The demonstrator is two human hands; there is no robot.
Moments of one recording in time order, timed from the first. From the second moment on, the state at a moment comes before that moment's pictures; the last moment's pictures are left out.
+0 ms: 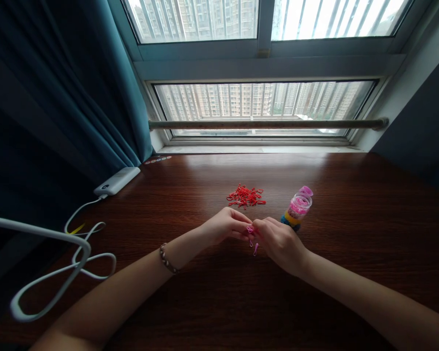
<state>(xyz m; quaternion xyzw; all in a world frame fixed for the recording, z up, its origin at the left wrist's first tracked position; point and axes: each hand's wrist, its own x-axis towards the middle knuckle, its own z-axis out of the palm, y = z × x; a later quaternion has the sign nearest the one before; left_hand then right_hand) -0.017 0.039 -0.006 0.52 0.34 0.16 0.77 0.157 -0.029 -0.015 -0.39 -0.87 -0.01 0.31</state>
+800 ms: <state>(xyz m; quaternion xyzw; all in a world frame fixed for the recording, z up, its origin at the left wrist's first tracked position) -0.022 0.060 -0.009 0.50 0.42 0.30 0.69 0.157 -0.013 -0.037 -0.47 -0.83 0.09 0.27</state>
